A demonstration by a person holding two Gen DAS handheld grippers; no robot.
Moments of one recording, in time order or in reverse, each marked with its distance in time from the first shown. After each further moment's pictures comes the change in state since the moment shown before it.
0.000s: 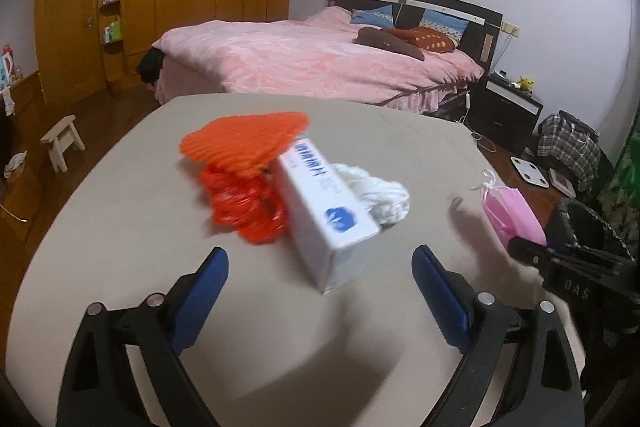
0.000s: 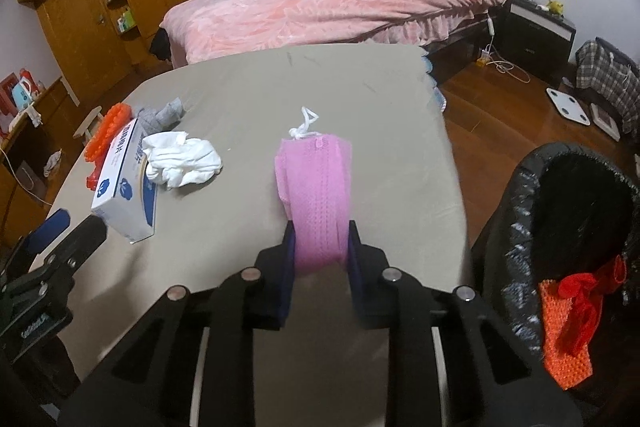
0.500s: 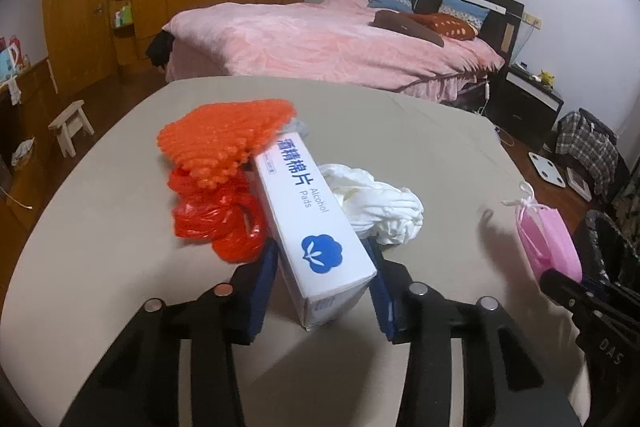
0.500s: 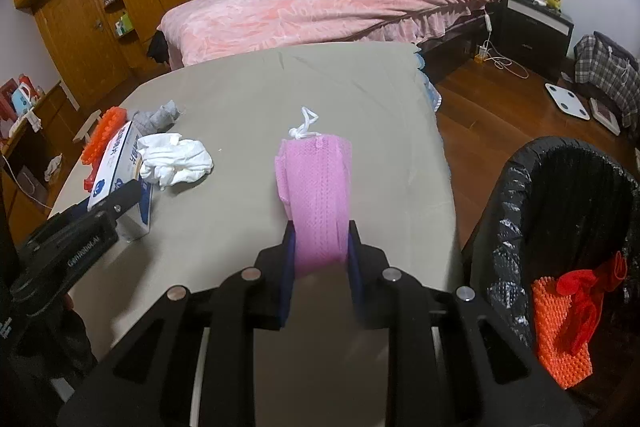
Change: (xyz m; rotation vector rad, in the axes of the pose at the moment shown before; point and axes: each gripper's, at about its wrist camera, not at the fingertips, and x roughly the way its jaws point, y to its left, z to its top) left arm 0.040 -0.010 0.015 -0.032 0.063 0.062; right arm -0.002 -0.010 0.000 0.018 0.006 0.009
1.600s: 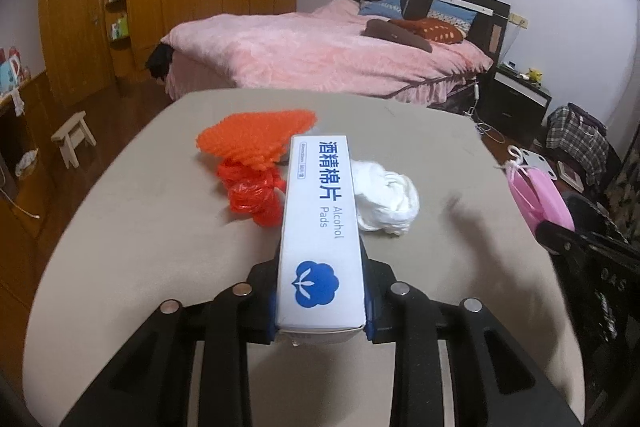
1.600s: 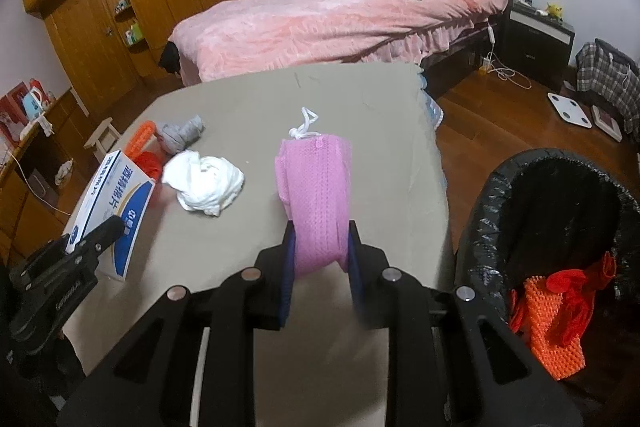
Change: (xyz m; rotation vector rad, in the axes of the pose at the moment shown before) left arm -0.063 0.012 -0.019 0.046 -0.027 -0.017; right arm -0.043 0.008 0.000 -0.004 -0.055 0.031
